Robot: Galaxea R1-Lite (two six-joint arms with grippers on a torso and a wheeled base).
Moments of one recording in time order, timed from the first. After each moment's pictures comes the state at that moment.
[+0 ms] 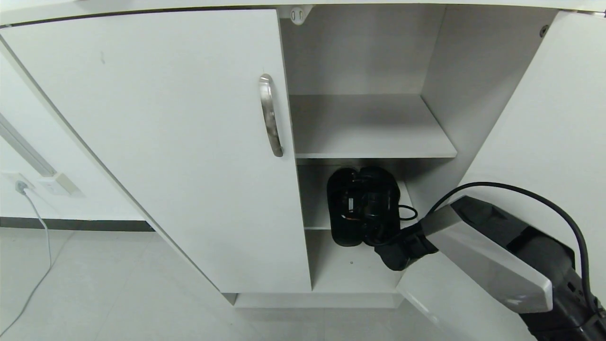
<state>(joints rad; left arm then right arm) 0.00 0.00 0.00 0.00 -0.01 -0.07 0.60 2.55 -1.59 -0.91 -0.65 0.00</state>
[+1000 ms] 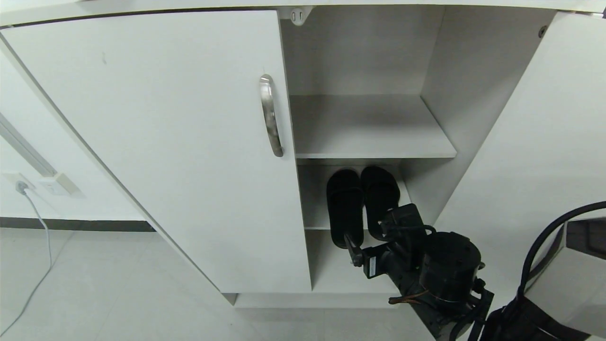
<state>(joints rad) 0.00 0.00 0.00 0.00 -0.01 -0.06 0.83 2.05 -0.58 -1.43 -0.48 0.00</state>
